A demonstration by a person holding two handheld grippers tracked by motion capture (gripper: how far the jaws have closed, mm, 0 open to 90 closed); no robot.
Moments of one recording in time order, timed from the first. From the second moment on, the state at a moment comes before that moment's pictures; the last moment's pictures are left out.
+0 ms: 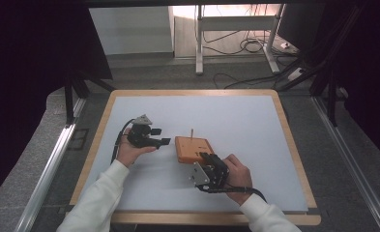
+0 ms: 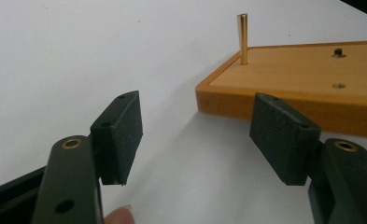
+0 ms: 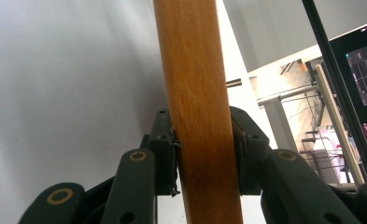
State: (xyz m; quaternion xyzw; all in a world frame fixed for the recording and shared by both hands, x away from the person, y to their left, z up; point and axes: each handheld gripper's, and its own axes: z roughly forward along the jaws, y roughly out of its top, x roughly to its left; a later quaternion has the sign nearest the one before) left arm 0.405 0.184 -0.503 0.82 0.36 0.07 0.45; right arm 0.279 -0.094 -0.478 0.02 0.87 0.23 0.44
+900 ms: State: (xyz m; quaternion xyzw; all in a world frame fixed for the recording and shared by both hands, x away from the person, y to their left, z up) left arm 0.408 0.187 -0.511 0.82 0.36 0.07 0.44; right arm 0.290 -0.098 -0.423 0.01 0.91 0.28 0.31
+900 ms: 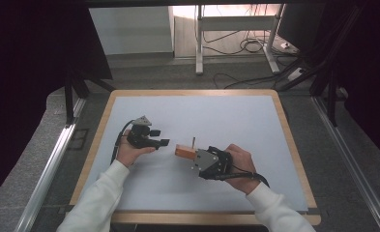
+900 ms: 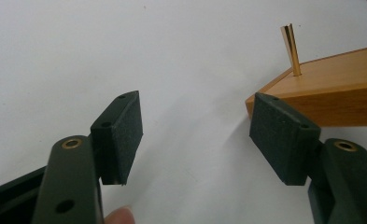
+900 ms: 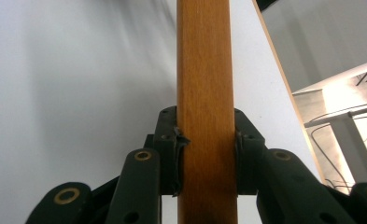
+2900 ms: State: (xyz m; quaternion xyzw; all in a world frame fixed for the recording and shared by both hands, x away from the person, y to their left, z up) left arm 0.409 0.189 -0.514 0.82 0.36 0.07 0.43; right arm 0.364 -0.080 -0.410 0.10 0.90 0.31 0.28
